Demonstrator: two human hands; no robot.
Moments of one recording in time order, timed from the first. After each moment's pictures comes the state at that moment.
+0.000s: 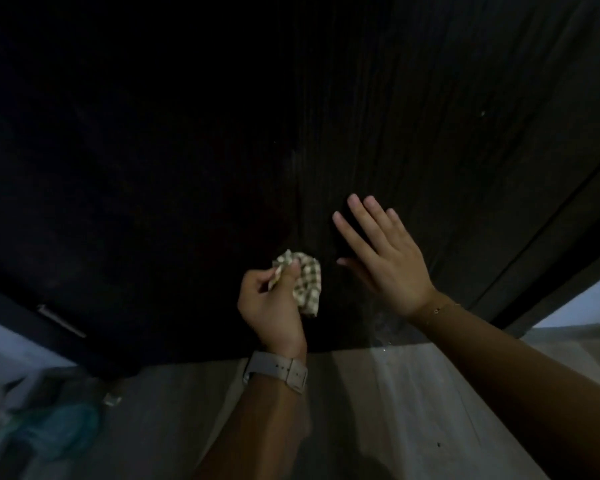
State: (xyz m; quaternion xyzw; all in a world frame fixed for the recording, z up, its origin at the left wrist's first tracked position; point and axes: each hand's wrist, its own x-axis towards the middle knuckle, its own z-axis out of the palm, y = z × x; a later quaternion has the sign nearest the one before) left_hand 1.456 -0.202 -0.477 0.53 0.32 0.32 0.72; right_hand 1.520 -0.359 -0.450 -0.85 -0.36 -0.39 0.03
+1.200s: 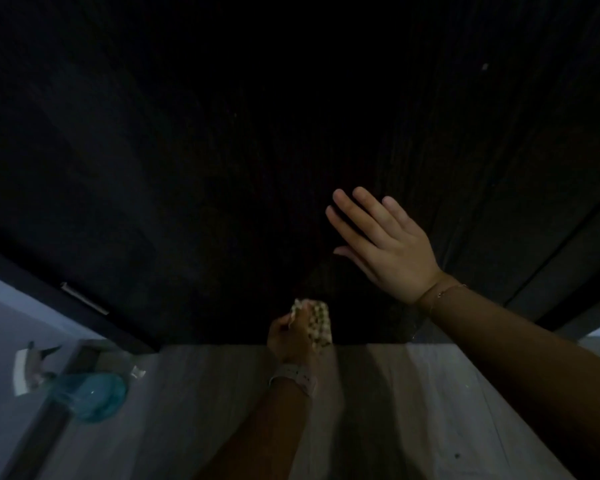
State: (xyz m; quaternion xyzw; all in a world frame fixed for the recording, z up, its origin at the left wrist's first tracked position) left_hand 1.445 -0.242 -0.559 0.50 0.43 0.19 0.73; right_hand 1.546 -0.366 -0.470 -0.77 -0.41 -0.49 0.04
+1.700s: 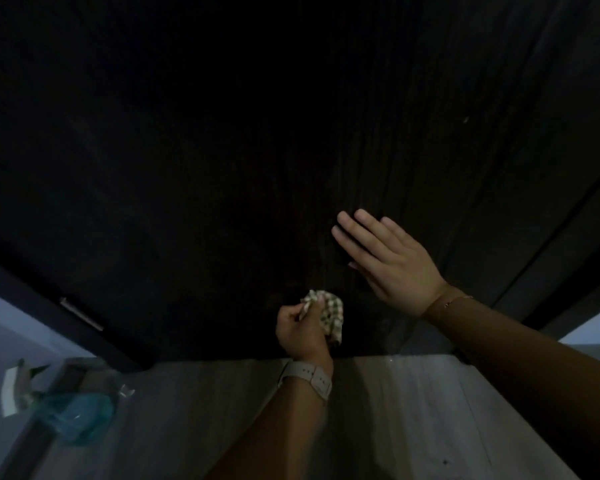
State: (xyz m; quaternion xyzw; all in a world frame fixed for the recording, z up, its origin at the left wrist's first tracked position) left_hand 1.463 -0.245 -0.527 0.47 0.40 0.25 0.74; right_hand 1.536 -0.384 -0.452 -0.80 -0.45 -0.39 -0.01
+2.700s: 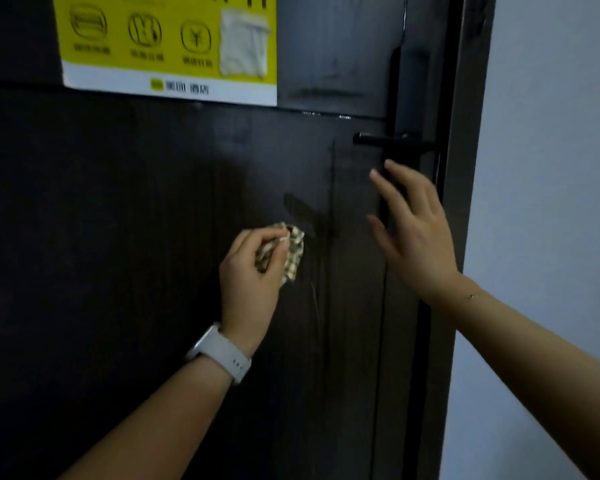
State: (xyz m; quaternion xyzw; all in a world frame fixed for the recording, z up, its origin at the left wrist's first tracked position) left_hand 1.425 -0.290 -0.031 0.68 -0.22 0.50 0.49; right_hand 1.443 -0.516 0.017 -0.73 -0.24 -0.63 0.05
